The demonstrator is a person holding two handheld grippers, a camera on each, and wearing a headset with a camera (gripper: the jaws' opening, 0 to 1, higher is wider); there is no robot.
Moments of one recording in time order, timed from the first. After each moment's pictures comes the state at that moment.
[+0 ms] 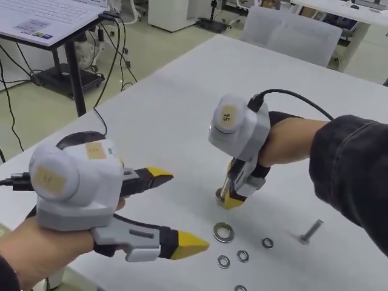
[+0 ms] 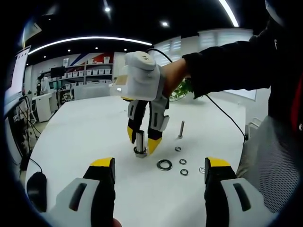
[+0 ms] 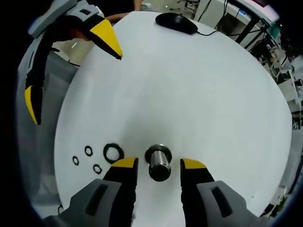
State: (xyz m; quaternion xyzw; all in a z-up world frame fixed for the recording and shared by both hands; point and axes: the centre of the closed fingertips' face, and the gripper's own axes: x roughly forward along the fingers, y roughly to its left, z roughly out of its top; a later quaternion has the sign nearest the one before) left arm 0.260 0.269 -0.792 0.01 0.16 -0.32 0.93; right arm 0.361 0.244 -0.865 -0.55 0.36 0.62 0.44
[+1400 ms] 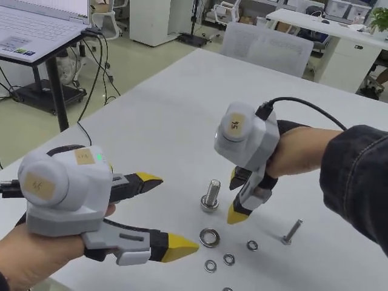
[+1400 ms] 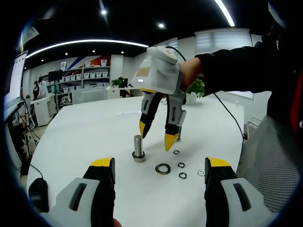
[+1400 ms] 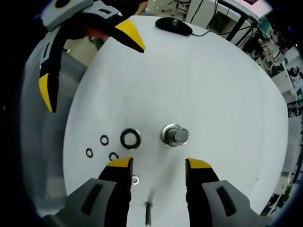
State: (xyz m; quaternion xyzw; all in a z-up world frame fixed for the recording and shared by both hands) left arm 0.259 0.265 -0.783 0.01 0.15 -0.33 0.93; right arm 0.342 0.211 -0.844 -0.53 0.37 0.60 0.47
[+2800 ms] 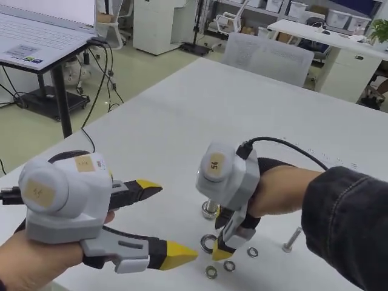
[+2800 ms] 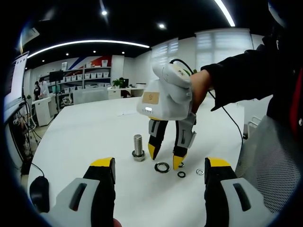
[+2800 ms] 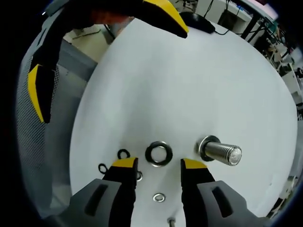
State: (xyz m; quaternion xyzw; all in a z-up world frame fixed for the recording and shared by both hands) left arm 0.251 0.268 -0.779 0.01 0.15 -0.32 0.93; right arm 0.295 0.216 -0.876 -0.53 0.38 0.62 0.44
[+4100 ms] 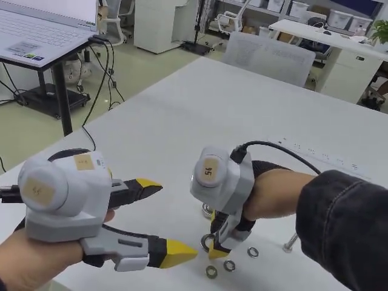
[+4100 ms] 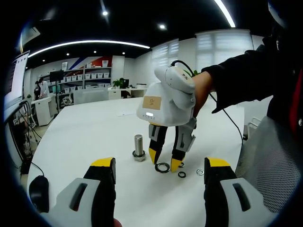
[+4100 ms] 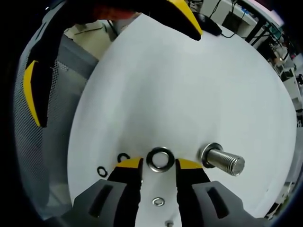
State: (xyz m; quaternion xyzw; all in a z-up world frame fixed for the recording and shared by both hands) left arm 0.252 0.269 -0.779 0.01 0.15 -0.32 0.93; right arm 0.292 0.221 -0.879 -0.54 0.37 0.62 0.43
